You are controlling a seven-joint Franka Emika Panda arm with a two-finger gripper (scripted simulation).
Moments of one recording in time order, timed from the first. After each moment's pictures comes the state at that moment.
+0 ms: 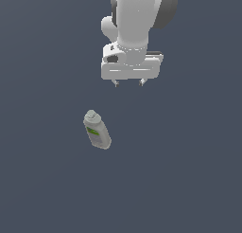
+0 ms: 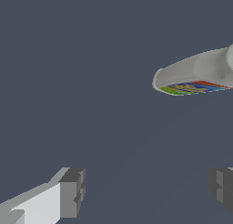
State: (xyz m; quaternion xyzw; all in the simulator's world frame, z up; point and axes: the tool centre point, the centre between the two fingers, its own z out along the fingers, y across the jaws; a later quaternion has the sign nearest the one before) arm -0.081 0.031 0.297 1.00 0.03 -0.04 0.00
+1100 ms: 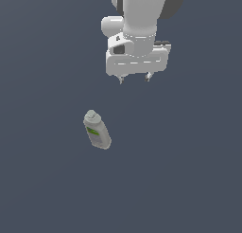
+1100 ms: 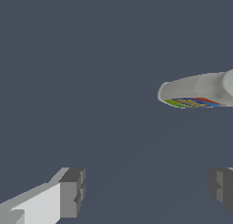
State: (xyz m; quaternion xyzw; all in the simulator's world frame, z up) arm -0.072 0.050 0.325 1.00 0.06 -0.01 0.00
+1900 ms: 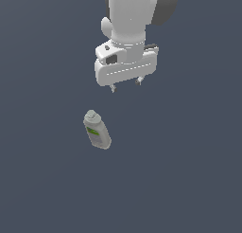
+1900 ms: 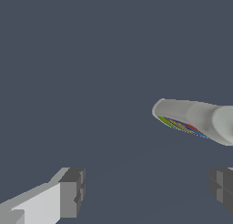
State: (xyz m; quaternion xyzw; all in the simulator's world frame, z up) arm -0.046 0.020 0.318 0.98 0.19 -0.01 0.00
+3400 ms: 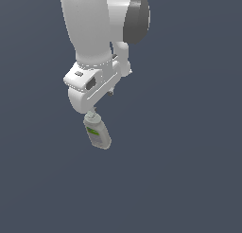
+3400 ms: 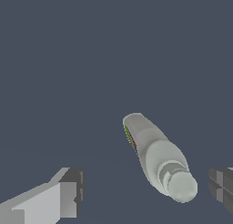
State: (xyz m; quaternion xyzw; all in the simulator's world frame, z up) arm 0.006 -0.065 0.293 0.88 0.48 0.00 0.00
